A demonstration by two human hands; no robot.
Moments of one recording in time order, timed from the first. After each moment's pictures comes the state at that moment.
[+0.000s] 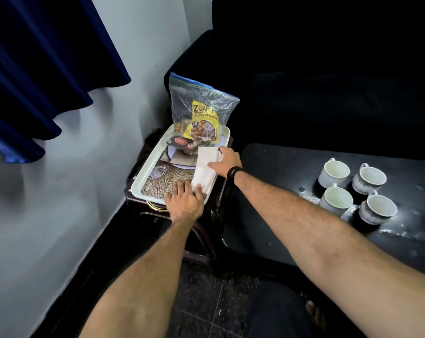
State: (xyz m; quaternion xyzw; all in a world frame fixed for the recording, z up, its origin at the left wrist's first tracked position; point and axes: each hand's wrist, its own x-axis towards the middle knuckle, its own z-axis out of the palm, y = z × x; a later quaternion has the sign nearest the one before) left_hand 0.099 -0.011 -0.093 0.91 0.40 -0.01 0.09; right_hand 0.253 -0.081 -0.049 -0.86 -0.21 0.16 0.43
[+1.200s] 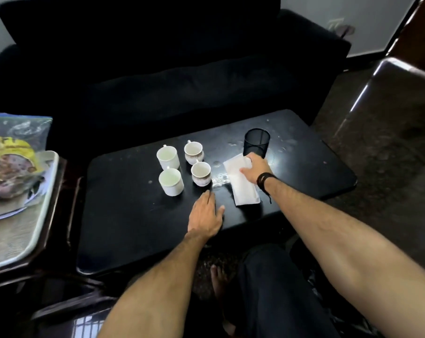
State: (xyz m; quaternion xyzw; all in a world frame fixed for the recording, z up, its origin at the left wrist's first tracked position) left_hand 0.191 -0.421 -0.142 0.98 -0.05 -0.06 0.19; right_hand 0.297 -0.606 -0.082 -0.91 0.10 0.07 0.38
